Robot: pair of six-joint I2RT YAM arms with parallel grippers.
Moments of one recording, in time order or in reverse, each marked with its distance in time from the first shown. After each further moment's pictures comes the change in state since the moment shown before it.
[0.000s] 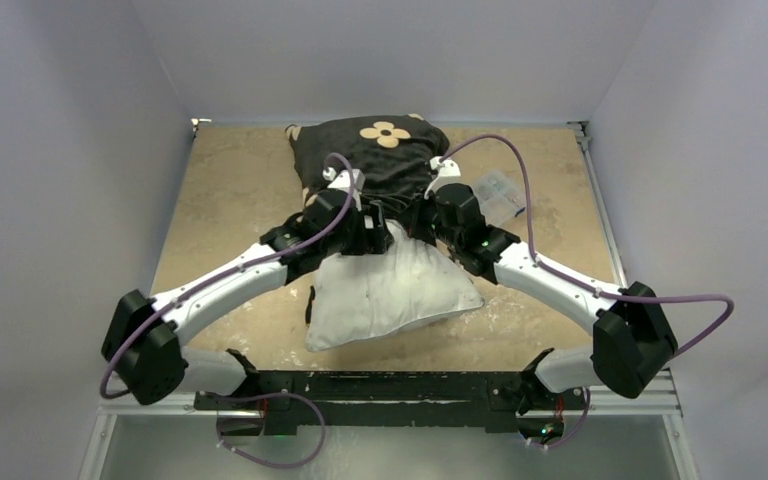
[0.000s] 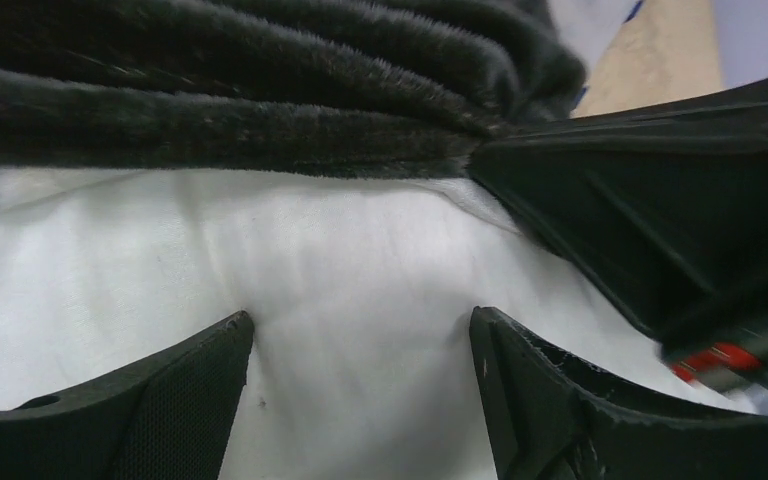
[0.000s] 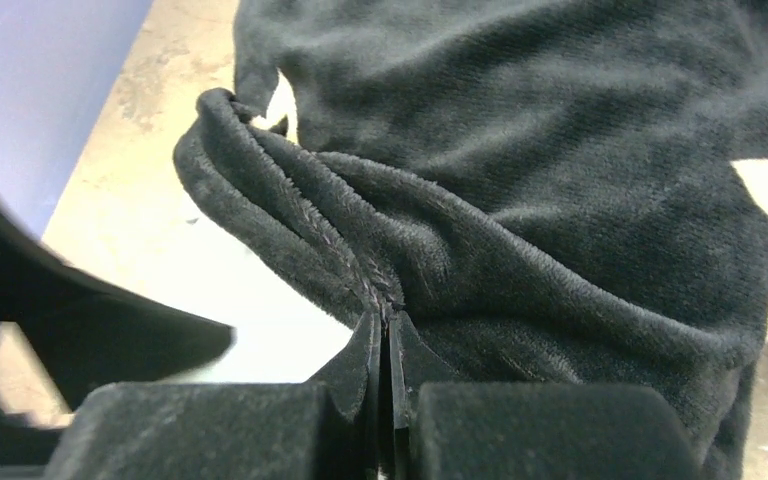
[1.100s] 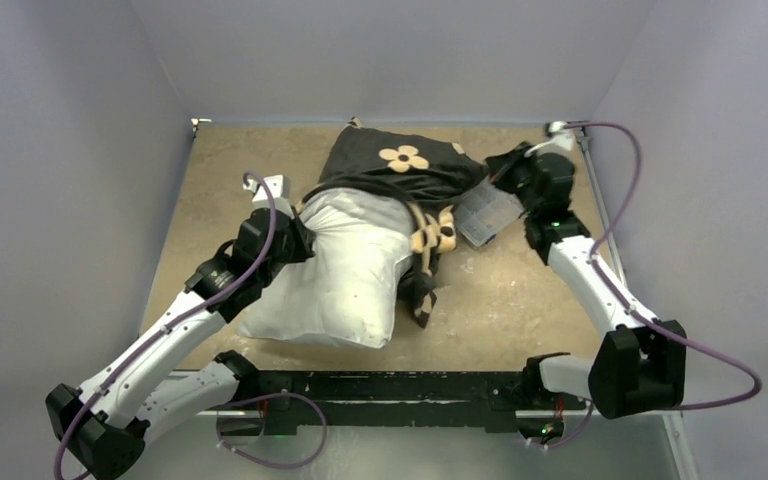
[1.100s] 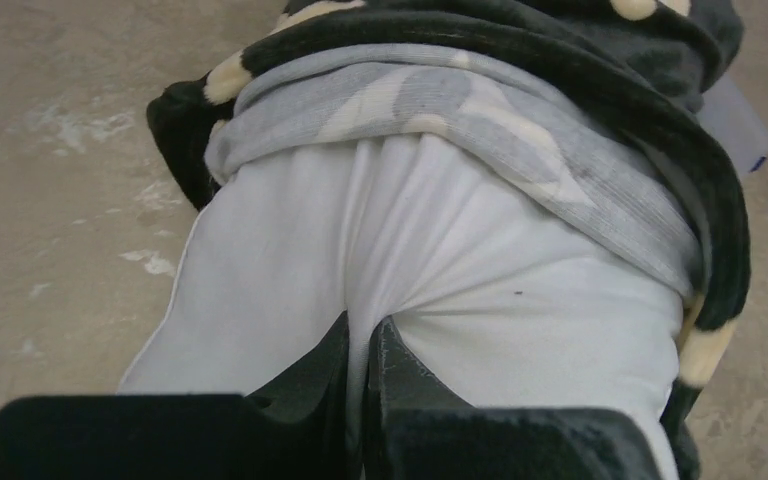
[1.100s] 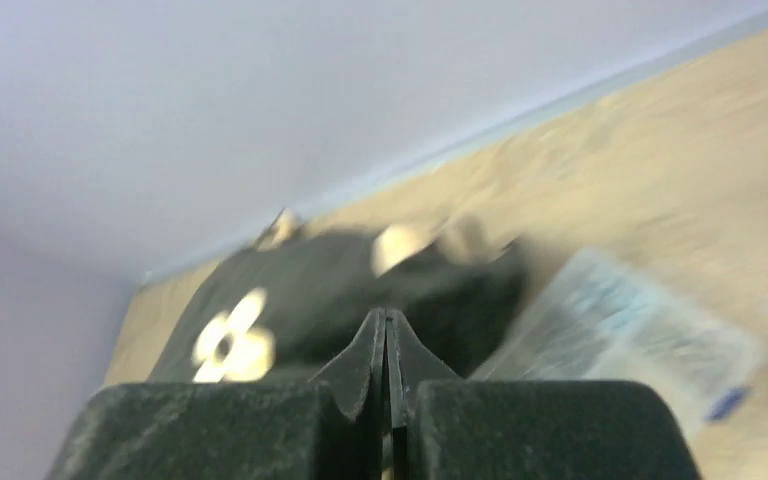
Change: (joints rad) left arm 0.124 -0.393 -0.140 -0.181 -0.252 0.066; right arm -0.546 -0.129 -0.021 0.140 -0.131 0.096
